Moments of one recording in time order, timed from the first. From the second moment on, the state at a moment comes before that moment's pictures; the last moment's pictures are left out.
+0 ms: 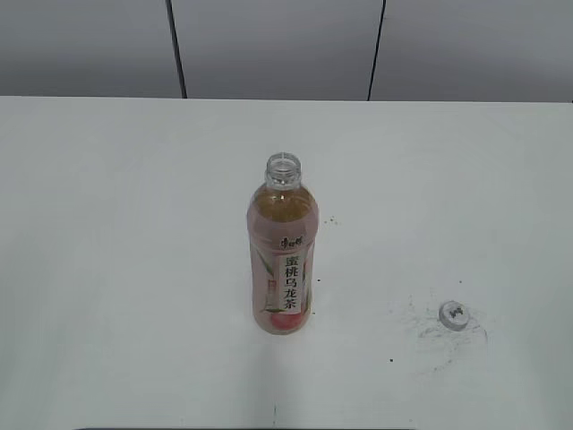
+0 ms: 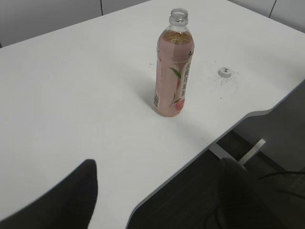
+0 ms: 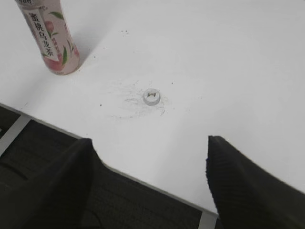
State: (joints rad) left arm -0.54 0.06 -0.56 -0.11 1.03 0.10; right arm 0.37 -0.01 -0.54 0.06 1.18 -0.17
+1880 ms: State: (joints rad) left arm -0.05 -0.01 -0.56 -0.15 1.03 0.10; right arm 0.09 -0.01 -0.51 0.02 1.10 -0.17
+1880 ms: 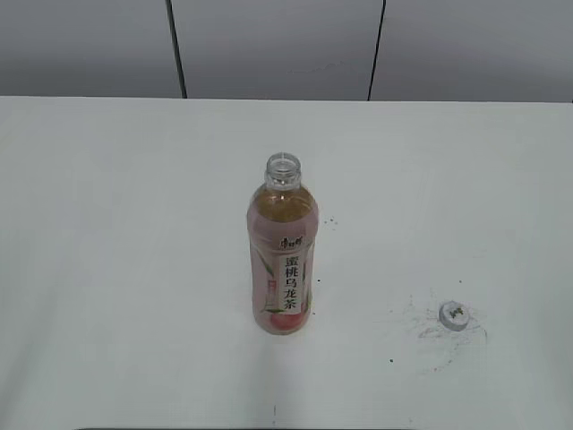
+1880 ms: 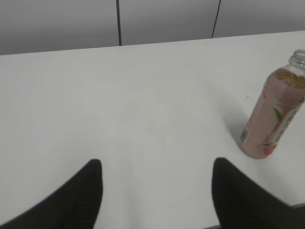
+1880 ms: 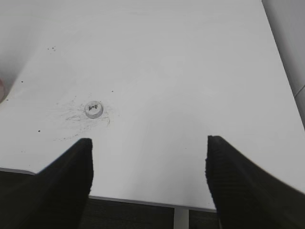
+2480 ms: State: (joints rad) left arm -0.05 -0.01 -0.56 -0.08 1.03 0.10; right arm 0.09 -0.01 -0.51 0.02 1.10 -0.17
